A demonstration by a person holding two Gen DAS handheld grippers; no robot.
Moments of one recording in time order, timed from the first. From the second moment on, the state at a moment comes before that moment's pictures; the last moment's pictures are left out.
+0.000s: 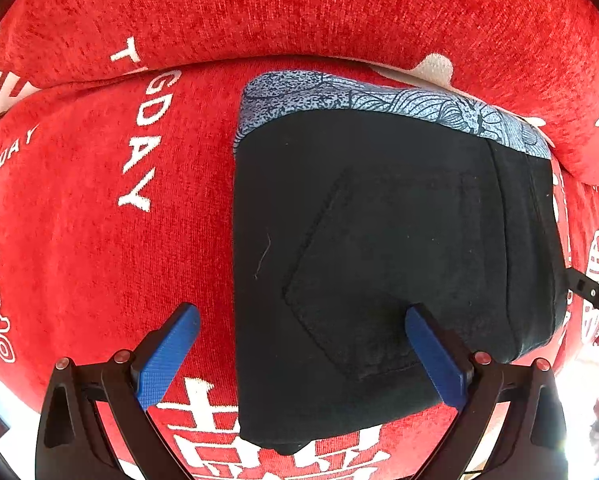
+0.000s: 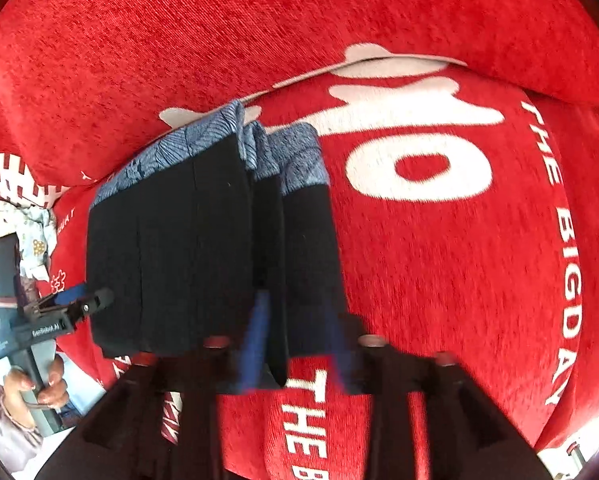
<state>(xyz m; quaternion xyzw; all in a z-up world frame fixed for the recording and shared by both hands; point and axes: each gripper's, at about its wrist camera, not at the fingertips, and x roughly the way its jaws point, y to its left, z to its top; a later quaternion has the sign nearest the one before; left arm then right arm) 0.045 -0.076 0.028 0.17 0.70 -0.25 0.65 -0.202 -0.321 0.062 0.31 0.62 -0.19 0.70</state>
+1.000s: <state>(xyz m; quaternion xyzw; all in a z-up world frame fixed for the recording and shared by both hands) 0.047 -0.074 0.001 0.10 0.73 -0.30 0.60 -0.191 -0.332 0.049 0.32 0.62 -0.15 0.70</state>
